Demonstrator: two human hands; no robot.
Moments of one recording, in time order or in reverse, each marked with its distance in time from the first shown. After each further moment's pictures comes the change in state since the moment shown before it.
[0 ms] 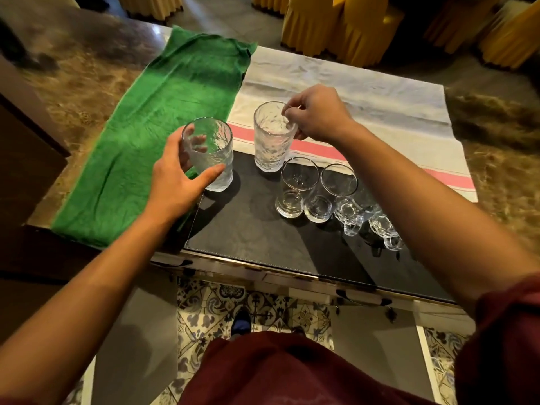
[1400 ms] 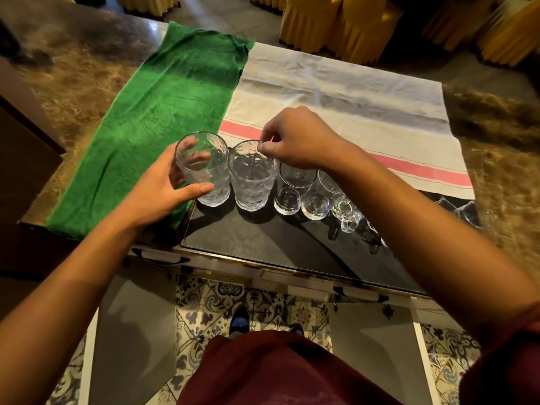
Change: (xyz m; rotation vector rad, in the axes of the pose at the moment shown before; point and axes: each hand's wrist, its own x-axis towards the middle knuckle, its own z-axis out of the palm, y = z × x) left_hand -0.012 0.006 -0.028 -0.184 -0.341 -0.168; right_hand -0.040 -0.025 0.012 -0.233 -0.160 -0.271
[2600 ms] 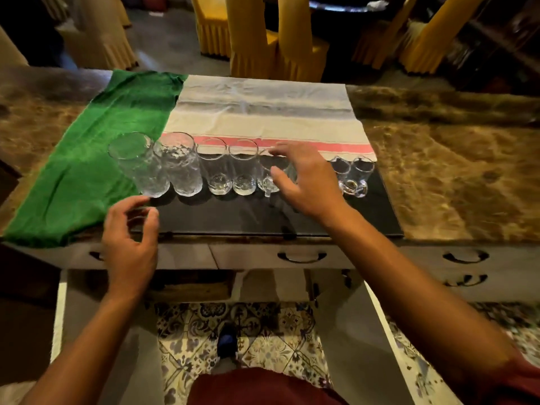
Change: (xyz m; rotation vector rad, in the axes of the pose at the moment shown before) left_hand -0.134 0.012 0.130 0.349 0.602 0.367; right_hand -0.237 0.052 0.020 0.109 0.542 0.128
